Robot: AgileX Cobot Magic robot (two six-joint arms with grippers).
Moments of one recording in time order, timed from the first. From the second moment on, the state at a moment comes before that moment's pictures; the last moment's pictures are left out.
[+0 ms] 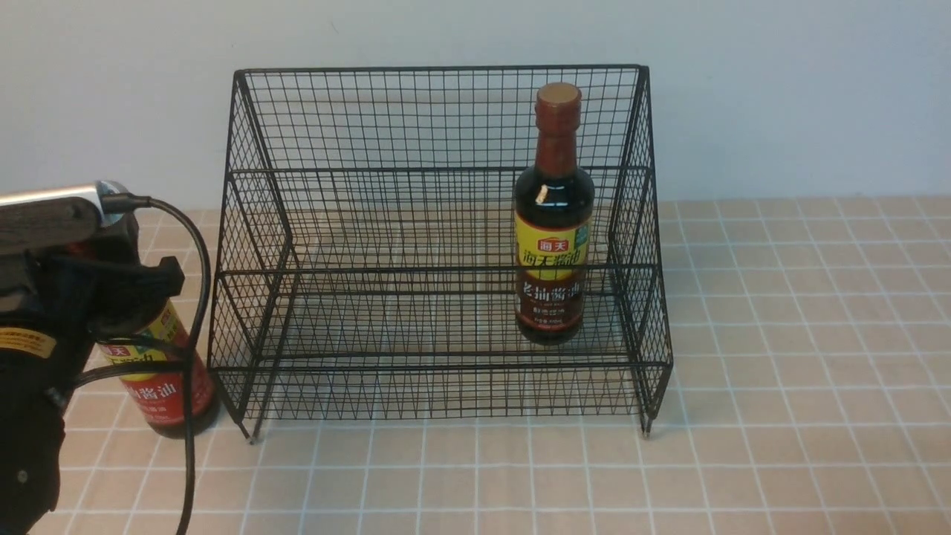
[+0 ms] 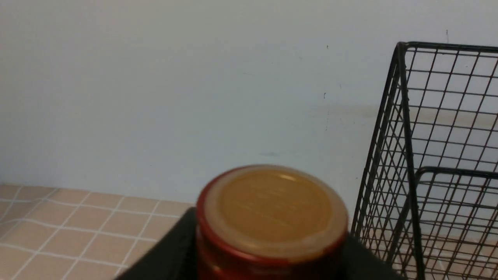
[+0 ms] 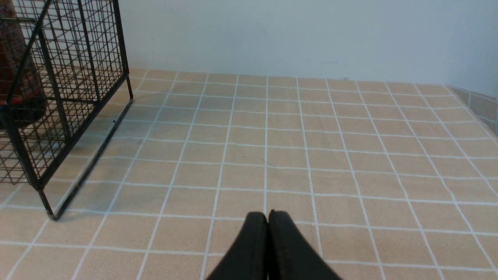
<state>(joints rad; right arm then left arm) 0.01 -0.01 0.02 -0.04 0.39 0.02 -0.10 1.39 -0.42 -0.32 -0.85 0.12</state>
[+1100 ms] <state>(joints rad) 0.01 -0.01 0.02 -0.04 0.39 0.02 -0.20 0.95 -0.83 -0.32 -0.19 0.36</state>
